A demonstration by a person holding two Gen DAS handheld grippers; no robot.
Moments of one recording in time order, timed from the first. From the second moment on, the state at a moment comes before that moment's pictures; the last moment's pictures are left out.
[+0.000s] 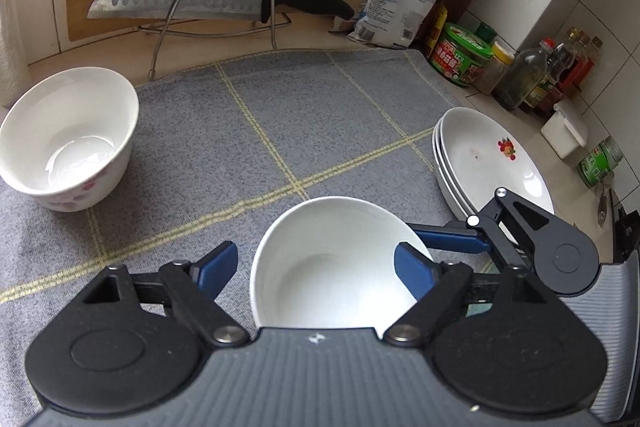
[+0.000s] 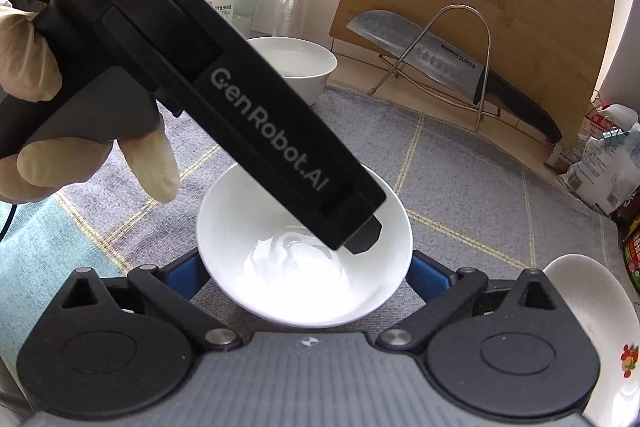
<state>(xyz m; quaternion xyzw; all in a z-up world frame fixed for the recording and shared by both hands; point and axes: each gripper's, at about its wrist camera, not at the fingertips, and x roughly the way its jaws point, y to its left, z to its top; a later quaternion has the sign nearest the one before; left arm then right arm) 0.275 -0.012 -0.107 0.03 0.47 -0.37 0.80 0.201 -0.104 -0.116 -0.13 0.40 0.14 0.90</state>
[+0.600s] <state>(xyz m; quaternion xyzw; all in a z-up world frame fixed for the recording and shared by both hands) 0.251 0.063 -0.053 0.04 0.42 -0.23 0.88 0.211 -0.106 -0.077 -0.17 0.37 0.21 0.89</state>
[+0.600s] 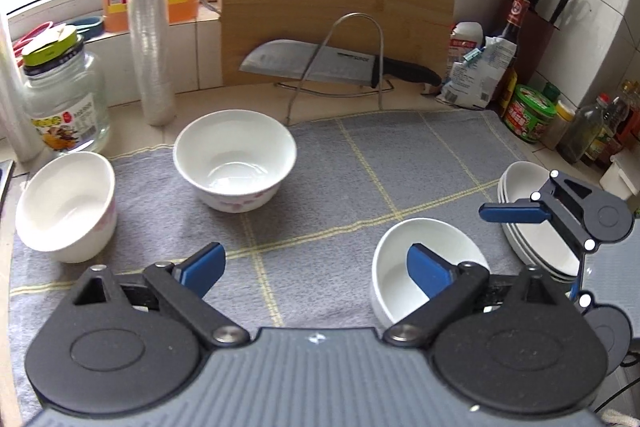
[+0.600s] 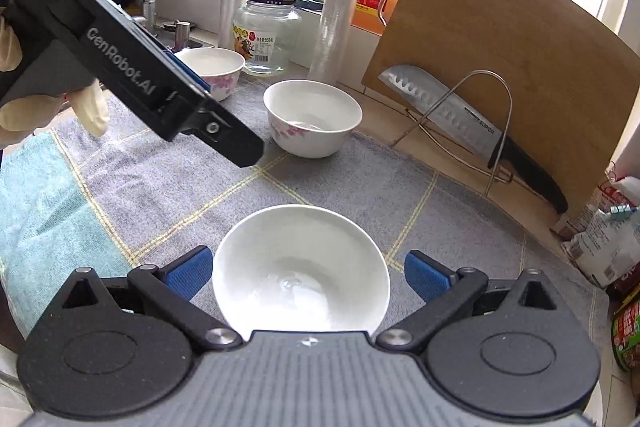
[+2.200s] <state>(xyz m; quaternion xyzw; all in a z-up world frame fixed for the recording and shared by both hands) 0.453 0.060 -0.093 0.10 0.52 -0.30 0.79 0.394 -0.030 -0.117 -0.17 0.45 0.24 0.85</state>
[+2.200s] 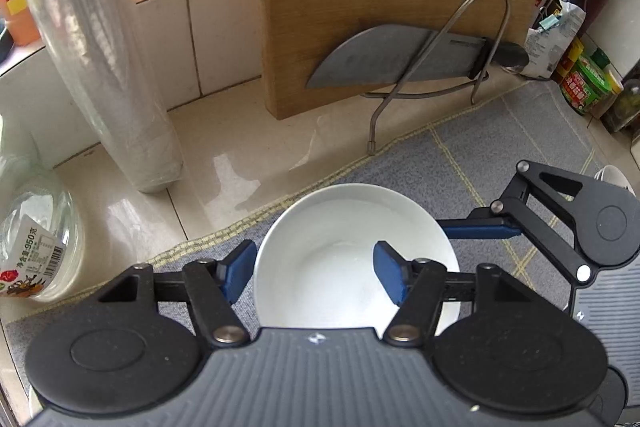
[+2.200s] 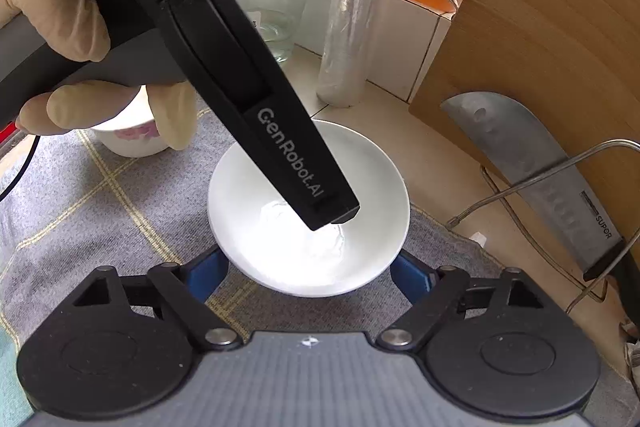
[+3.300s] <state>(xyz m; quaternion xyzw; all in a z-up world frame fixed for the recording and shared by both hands) 0.451 0.059 -0.100 0.10 0.52 -0.32 0.78 0.392 -0.033 -0.116 -0.16 0.44 0.23 0.85</state>
